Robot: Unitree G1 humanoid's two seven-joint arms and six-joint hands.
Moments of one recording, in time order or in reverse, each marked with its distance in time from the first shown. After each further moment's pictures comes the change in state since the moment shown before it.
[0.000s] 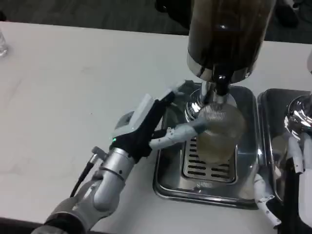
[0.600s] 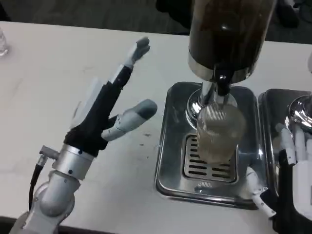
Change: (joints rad) left arm 0.235 0.155 0.166 -0.452 -0.375 -0.158 -0.375; right arm -0.061 -0.014 -0.007 0.041 0.033 -0.041 0.020
